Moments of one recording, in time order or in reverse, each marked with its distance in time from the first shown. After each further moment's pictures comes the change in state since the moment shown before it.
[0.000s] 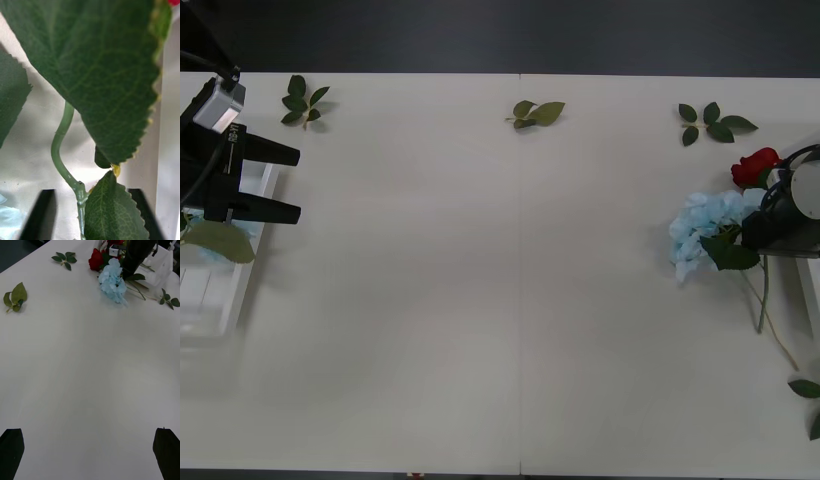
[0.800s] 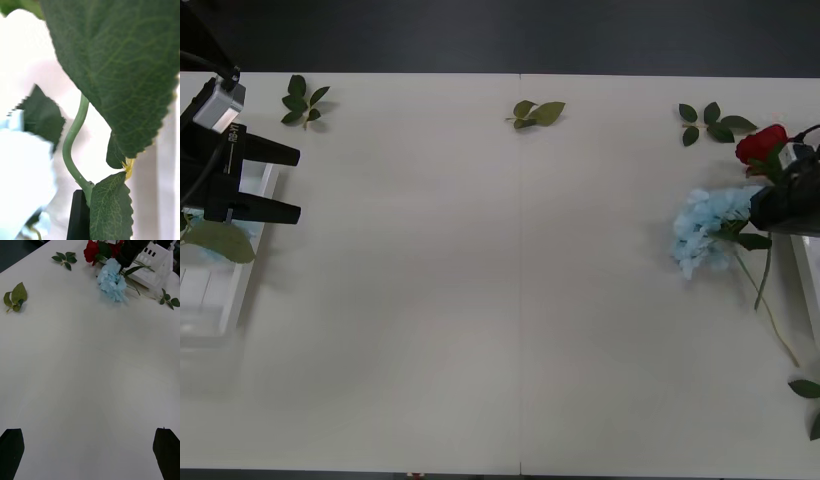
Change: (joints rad) right arm 0.000 -0.035 -0.106 -0.008 -0.129 -0.045 0.139; left arm 0.000 0.000 0.000 0.000 0.000 0.000 0.000
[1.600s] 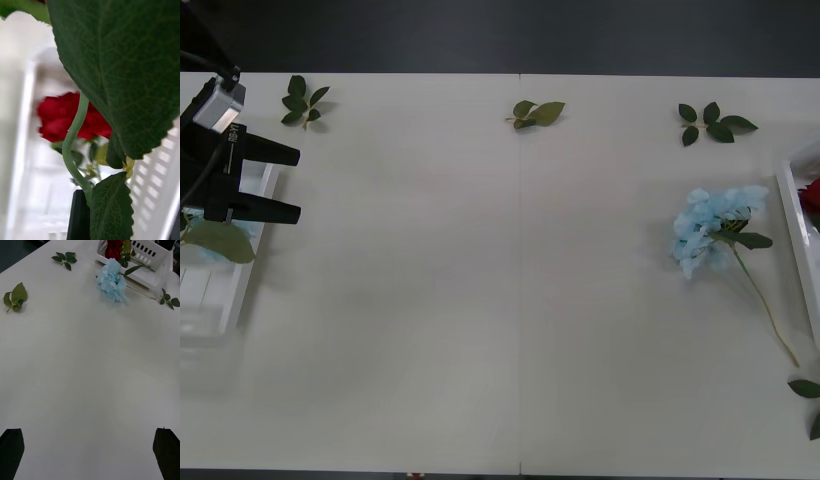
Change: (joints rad) right arm 0.001 -0.308 -0.153 -0.069 -0.047 0.144 0.438; left arm 0.000 0.000 0.000 0.000 0.000 0.000 0.000
